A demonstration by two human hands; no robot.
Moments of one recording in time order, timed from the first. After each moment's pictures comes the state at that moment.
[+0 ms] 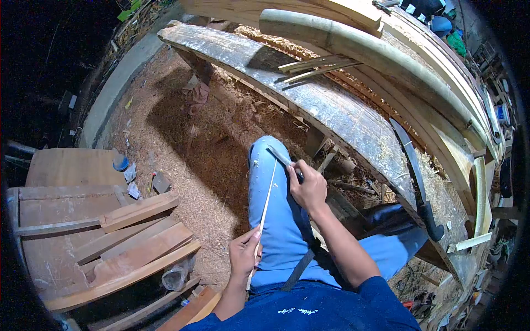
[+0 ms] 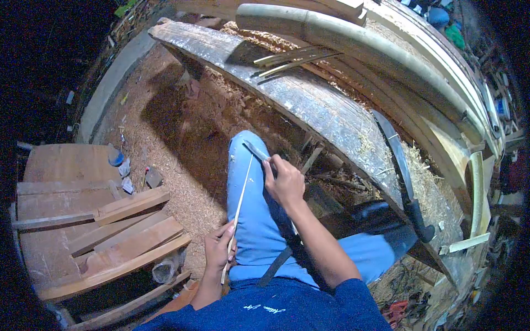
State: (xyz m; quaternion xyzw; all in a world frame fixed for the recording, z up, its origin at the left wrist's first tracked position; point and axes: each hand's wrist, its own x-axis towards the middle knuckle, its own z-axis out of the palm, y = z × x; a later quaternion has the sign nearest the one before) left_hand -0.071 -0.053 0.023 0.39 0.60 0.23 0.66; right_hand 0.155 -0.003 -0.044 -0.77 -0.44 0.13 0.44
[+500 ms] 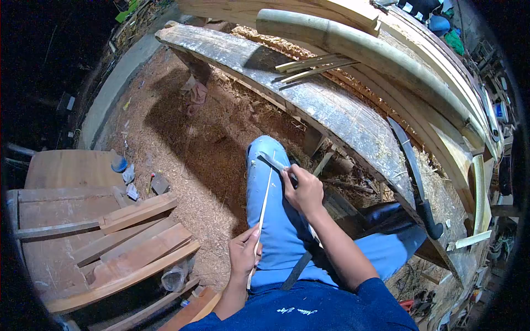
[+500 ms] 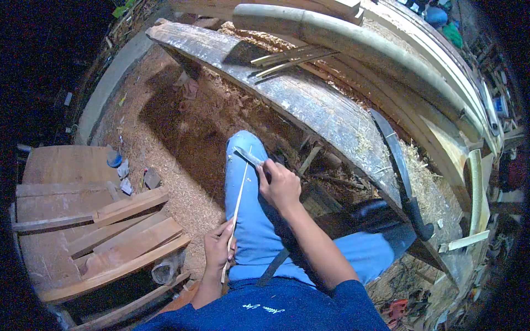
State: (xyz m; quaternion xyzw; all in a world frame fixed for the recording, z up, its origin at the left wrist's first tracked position) left_hand -0.063 -0.050 0.030 0.38 0.61 0.22 0.66; right_hand 0.147 -0.009 -0.049 -0.78 -0.46 0.14 0.40
